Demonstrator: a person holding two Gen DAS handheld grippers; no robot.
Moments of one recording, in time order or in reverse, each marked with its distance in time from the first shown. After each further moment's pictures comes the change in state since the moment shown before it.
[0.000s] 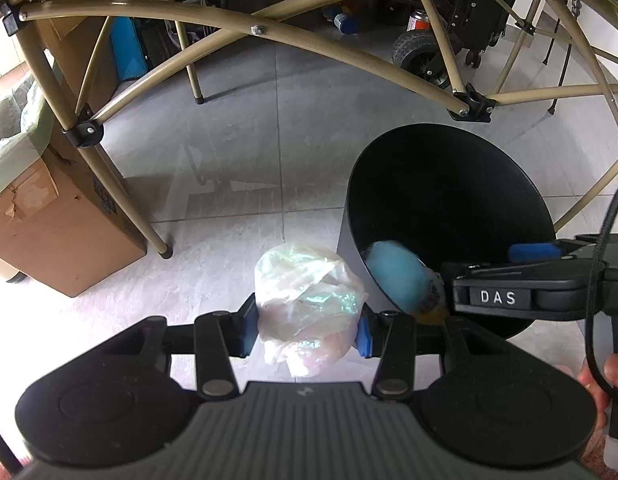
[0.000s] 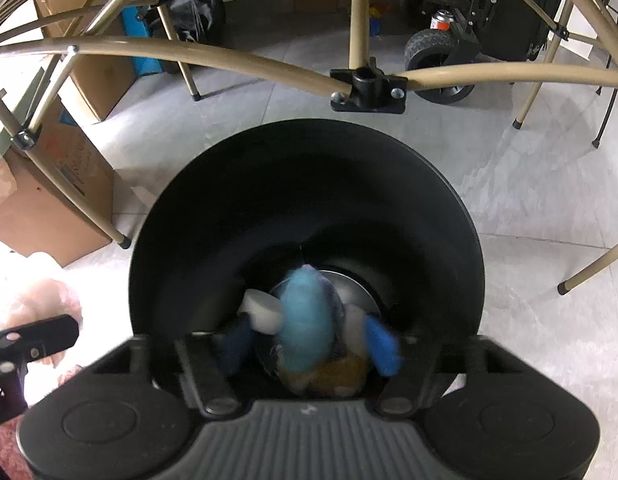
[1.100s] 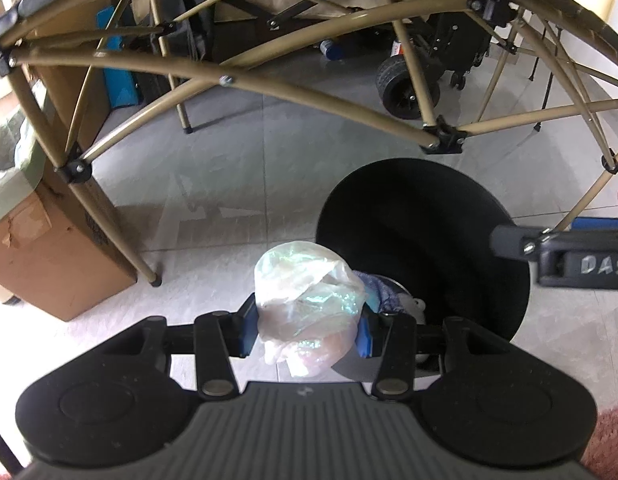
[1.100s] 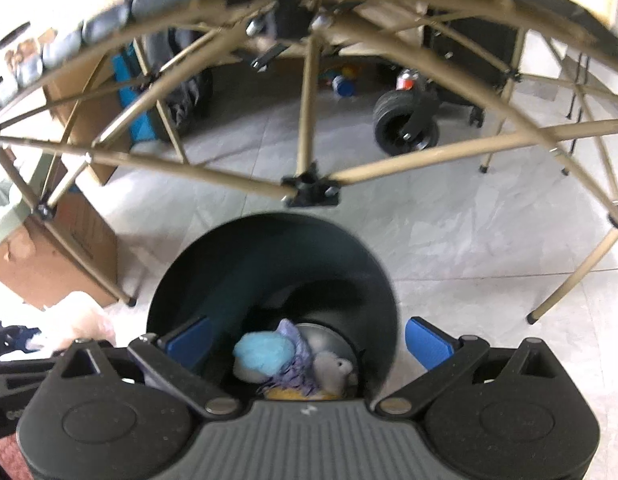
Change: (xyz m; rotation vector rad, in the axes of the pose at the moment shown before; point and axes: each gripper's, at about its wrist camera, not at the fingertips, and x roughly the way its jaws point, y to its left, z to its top) left arm -0.016 -0.020 0.014 0.023 -0.081 -0.023; right arm -0.083 -0.043 0.007 0.075 -0.191 -0.019
